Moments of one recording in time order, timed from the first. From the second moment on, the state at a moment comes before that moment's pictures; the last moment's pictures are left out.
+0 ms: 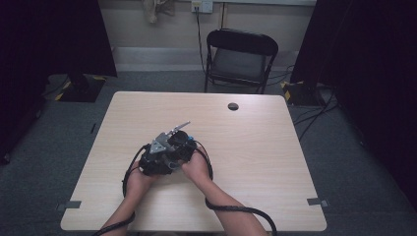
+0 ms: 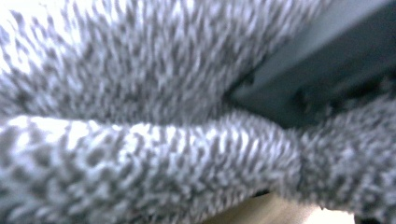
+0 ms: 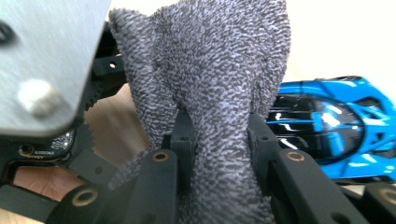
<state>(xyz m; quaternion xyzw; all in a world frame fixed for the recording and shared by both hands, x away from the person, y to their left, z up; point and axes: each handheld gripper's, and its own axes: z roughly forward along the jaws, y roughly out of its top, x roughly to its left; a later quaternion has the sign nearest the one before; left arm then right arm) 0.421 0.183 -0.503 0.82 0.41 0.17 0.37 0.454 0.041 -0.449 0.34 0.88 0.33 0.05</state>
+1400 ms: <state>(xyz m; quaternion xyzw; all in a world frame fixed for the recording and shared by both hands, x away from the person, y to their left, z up) 0.420 0.184 -0.503 0.82 0.41 0.17 0.37 0.470 0.047 -0.452 0.34 0.87 0.33 0.12</state>
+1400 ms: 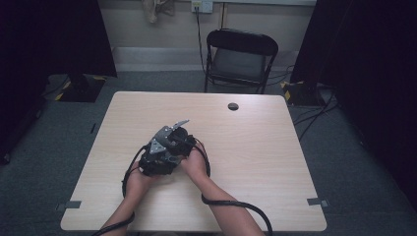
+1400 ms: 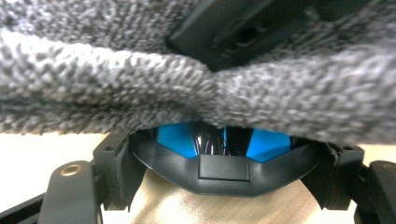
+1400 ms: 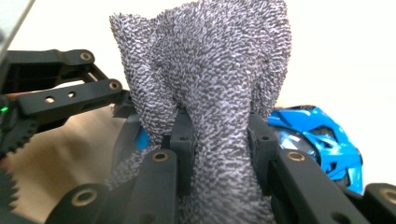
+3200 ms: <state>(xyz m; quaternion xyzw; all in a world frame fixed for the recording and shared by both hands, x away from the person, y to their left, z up) 0.420 0.183 -0.503 0.82 0.41 0.17 0.37 0.523 -0.004 -0.466 0.42 0.84 0.34 0.10</state>
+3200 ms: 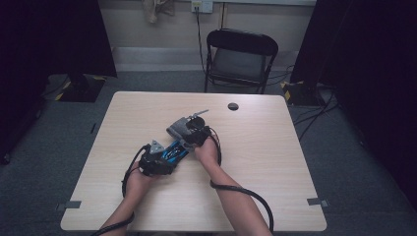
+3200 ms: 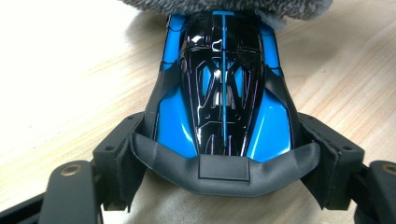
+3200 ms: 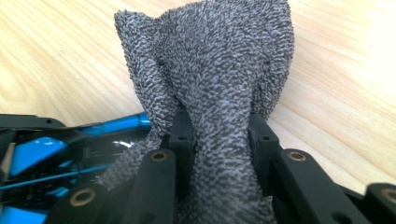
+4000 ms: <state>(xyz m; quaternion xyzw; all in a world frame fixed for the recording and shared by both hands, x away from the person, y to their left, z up) 0.419 0.183 -0.503 0.82 0.41 0.17 0.37 0.531 -0.024 -0.470 0.43 0.83 0.33 0.10</state>
